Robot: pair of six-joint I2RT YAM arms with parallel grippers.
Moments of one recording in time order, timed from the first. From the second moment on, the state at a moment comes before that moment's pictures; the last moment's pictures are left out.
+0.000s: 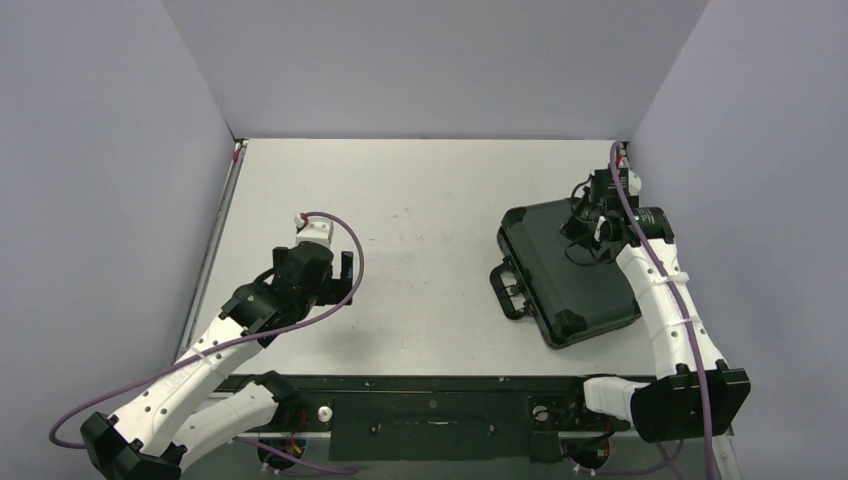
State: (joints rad) left arm -0.65 0.86 0.85 -0.79 -0.46 -0.41; right arm 0.09 1.22 1.26 -0.90 0.07 0.61
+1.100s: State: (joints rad) left arm -0.65 1.00 0.81 -0.39 -0.03 -0.42; right arm 0.09 1.33 1.11 -0.95 0.15 0.58
